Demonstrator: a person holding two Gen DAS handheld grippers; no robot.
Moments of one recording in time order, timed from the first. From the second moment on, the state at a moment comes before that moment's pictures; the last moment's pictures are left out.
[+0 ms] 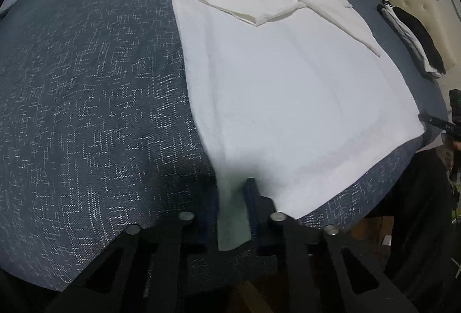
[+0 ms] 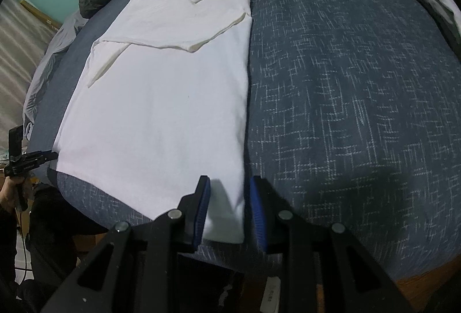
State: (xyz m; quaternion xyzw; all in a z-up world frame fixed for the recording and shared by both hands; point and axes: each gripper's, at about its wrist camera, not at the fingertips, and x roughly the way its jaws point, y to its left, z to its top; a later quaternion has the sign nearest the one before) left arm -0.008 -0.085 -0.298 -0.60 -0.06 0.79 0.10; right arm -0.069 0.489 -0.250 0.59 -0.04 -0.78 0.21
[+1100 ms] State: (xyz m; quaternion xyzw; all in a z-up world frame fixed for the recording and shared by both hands) left arm 0.005 -0.095 -0.265 -0.55 -0.06 0.82 0.12; right arm -0.070 0.488 -0.199 0.52 -0.06 -0.81 0.27
